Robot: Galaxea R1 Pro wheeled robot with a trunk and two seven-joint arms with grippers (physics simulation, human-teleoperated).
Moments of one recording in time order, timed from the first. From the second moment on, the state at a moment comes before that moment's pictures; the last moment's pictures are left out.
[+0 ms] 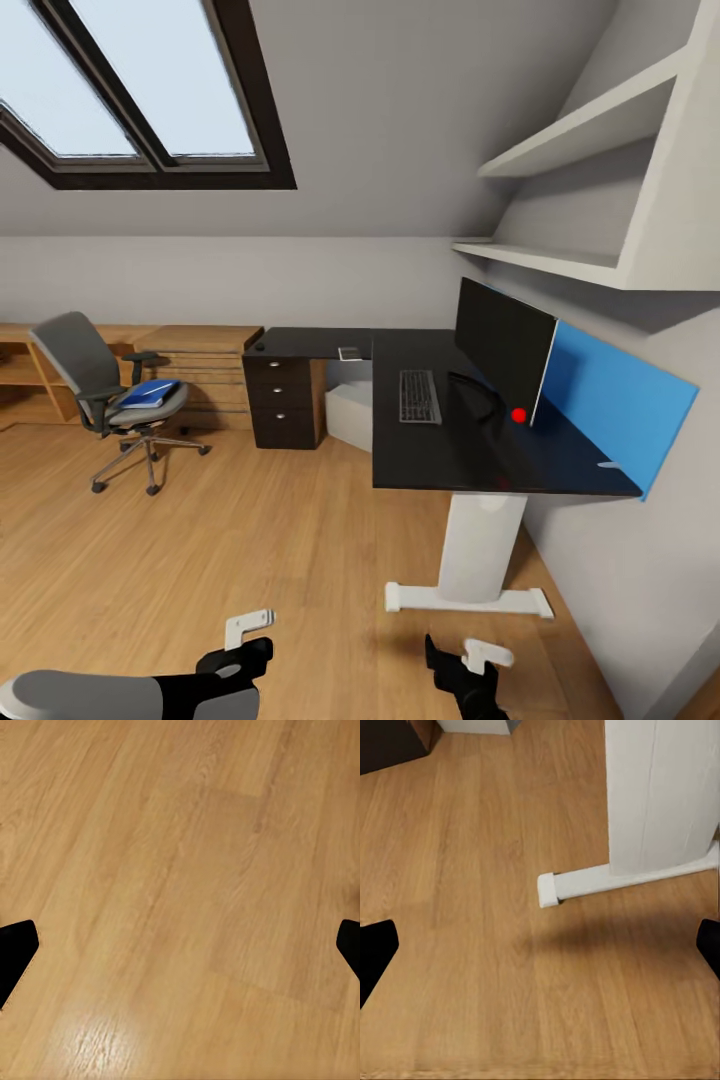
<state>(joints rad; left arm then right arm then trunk) -0.72 0.14 -1.93 -0.62 1.98 -0.34 0.68 -0.41 0.08 0.21 -0.20 -0.42 -0.45 0.00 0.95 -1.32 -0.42</state>
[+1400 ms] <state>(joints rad) -0.71 0.11 -1.94 -0.63 1.98 -0.32 0.66 -0.41 0.11 0.21 -0.09 -0.36 -0.46 0.00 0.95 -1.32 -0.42</state>
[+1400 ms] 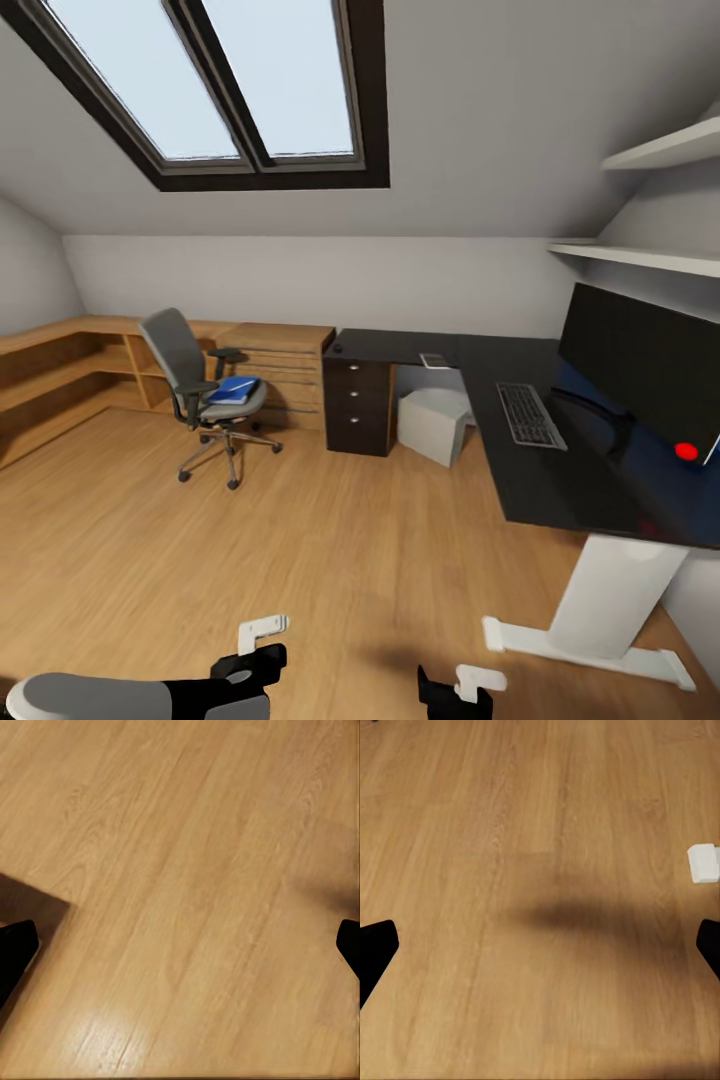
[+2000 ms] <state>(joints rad) -0.71 0.11 -1.93 -0.63 1.98 -0.33 0.66 -0.41 0.11 0.21 -0.09 -0.36 -0.46 0.00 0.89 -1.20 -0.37</state>
